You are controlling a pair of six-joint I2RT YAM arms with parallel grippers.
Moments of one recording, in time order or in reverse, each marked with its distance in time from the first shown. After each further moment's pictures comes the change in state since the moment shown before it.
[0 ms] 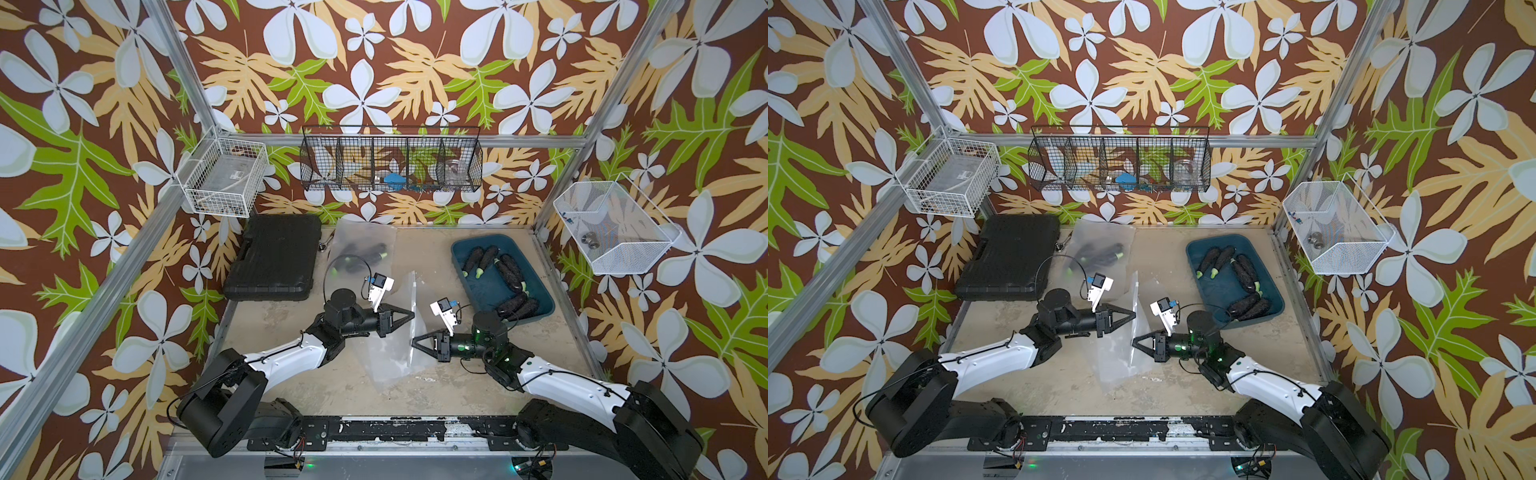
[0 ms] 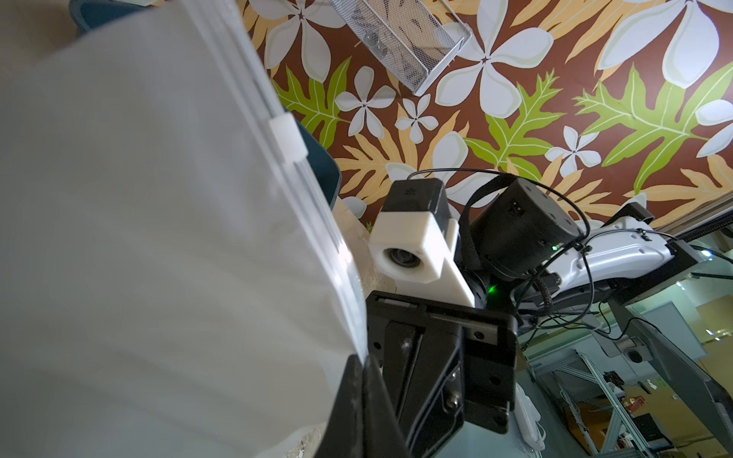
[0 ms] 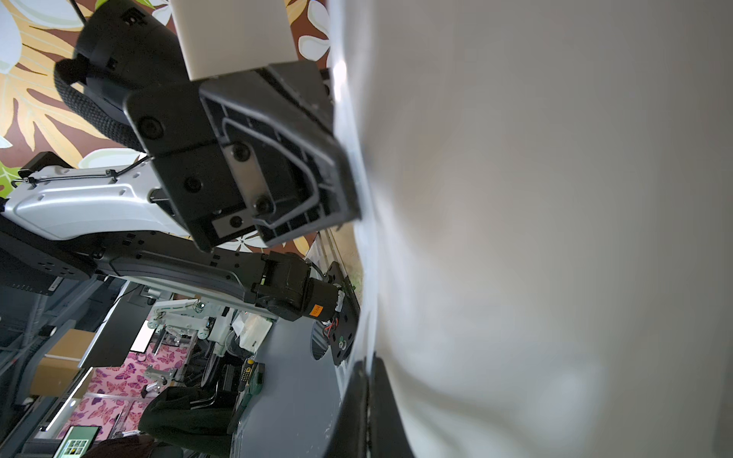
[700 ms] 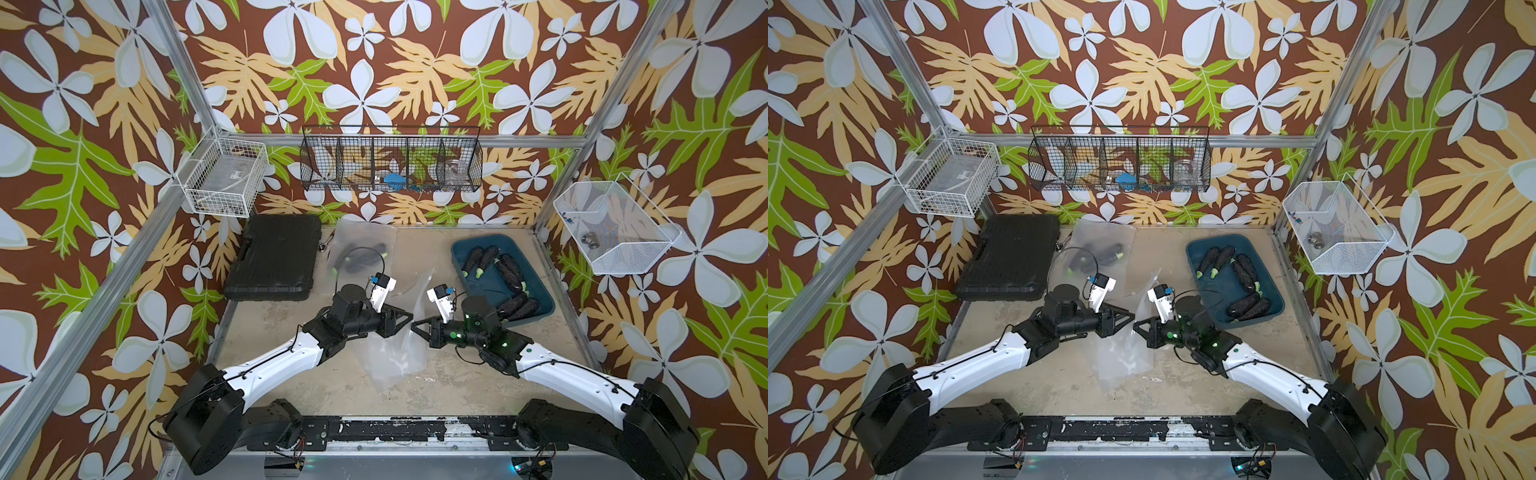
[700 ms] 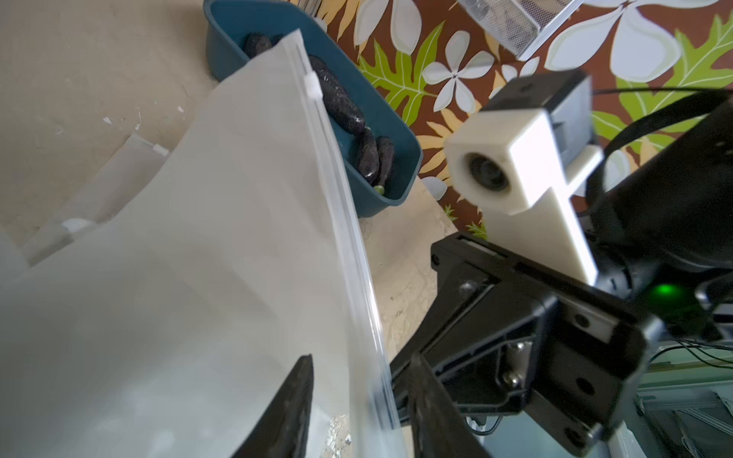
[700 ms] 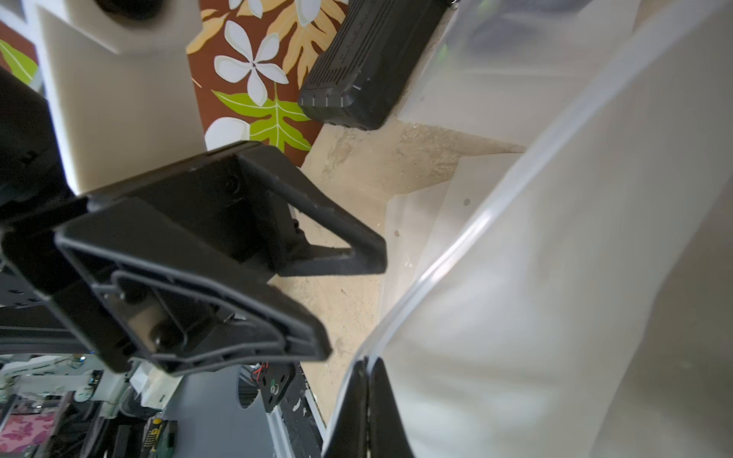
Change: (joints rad) left arm -0.055 -0.097 0.119 -0.492 -0.271 0.192; right arm 0.048 0.054 0.235 -0.357 0.269 -0.174
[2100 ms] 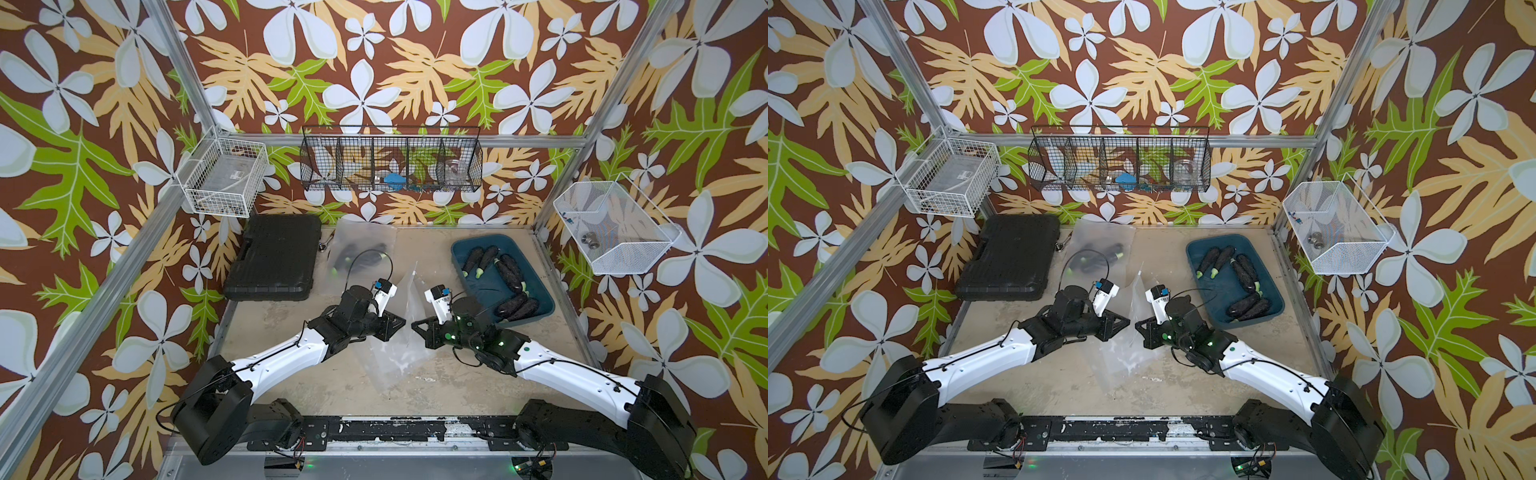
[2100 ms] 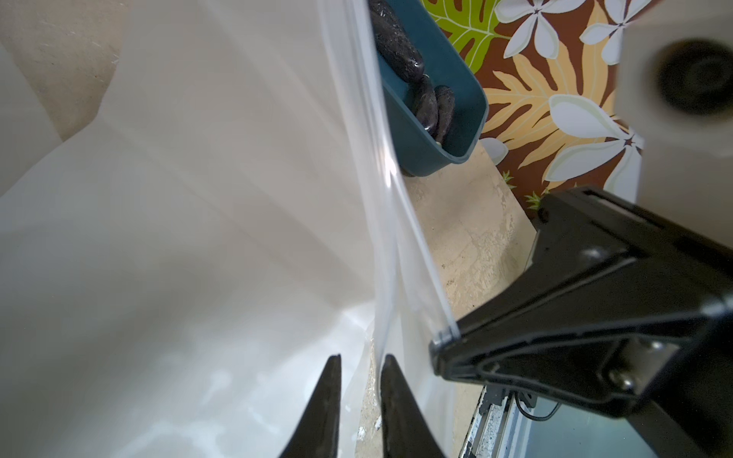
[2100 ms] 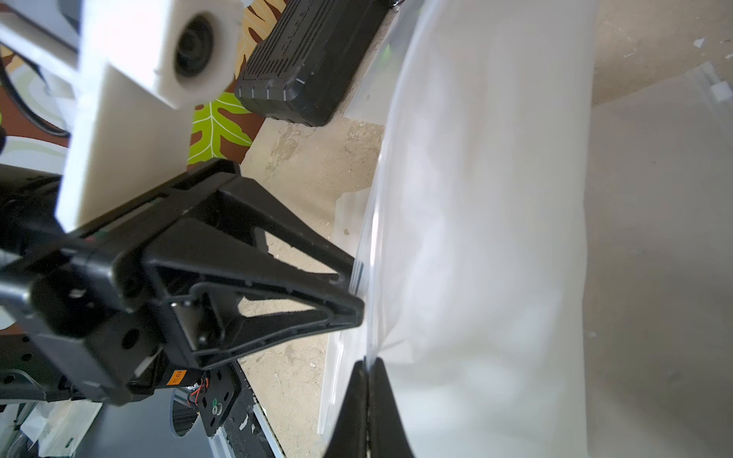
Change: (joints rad) left arm -0.012 0.060 0.026 -0.146 -0.090 0.069; right arm 0.050 -0.017 0.036 -0.129 0.200 -0.045
